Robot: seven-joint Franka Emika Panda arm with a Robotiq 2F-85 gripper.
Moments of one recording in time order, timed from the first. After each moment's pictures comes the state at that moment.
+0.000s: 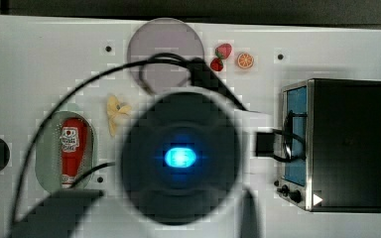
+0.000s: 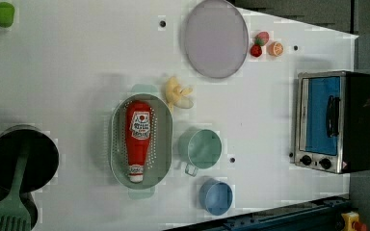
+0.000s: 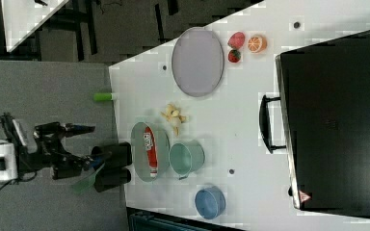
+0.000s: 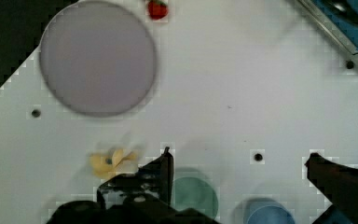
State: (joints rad) arm -0.14 -0.23 0.19 -1.85 0.01 0.10 0.07
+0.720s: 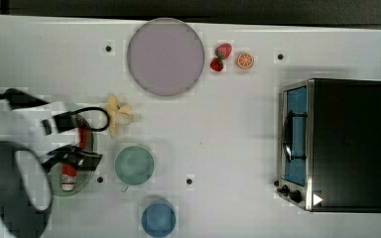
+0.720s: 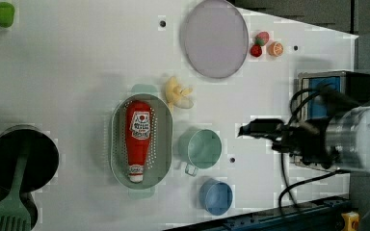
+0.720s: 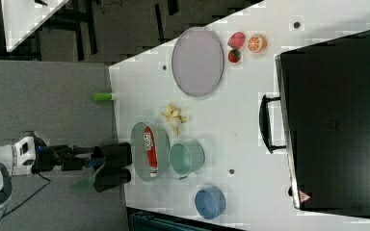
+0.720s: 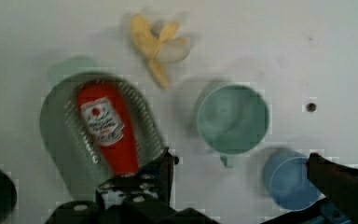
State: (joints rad) arm -0.10 -0.04 0.62 -1.90 0.01 0.19 0.09
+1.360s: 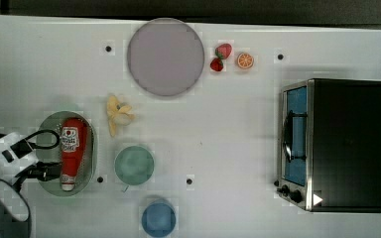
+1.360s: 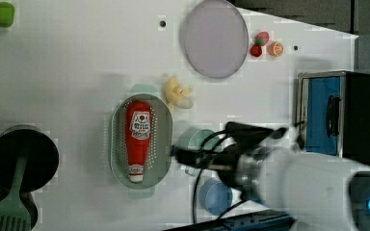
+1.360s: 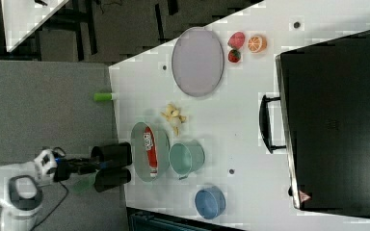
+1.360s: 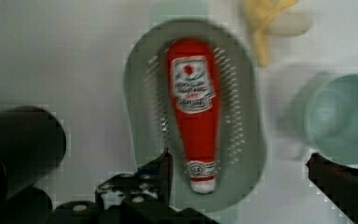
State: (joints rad) arm -0.08 0.04 0.81 -2.10 0.00 0.58 0.09
